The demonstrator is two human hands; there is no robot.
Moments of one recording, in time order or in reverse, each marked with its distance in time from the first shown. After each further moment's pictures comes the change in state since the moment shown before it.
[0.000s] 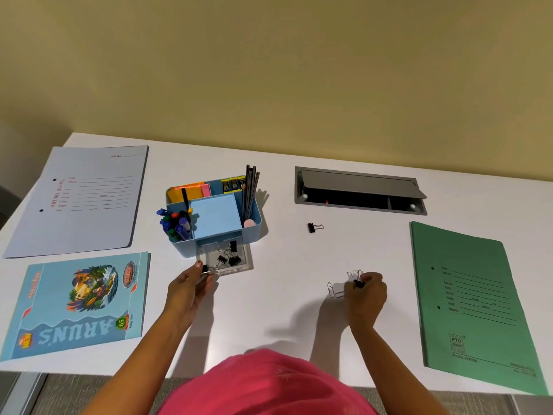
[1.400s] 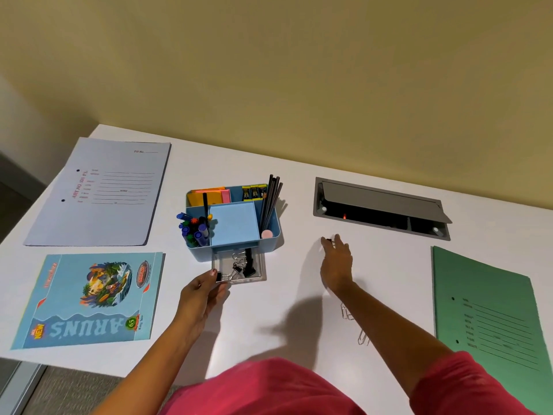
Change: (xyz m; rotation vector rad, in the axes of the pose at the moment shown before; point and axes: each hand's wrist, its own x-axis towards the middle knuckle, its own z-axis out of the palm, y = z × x) left_hand 0.014 -0.006 -0.008 0.017 0.002 -0.007; right_hand 0.041 -0.087 0.084 -0.656 -0.485 -0.531
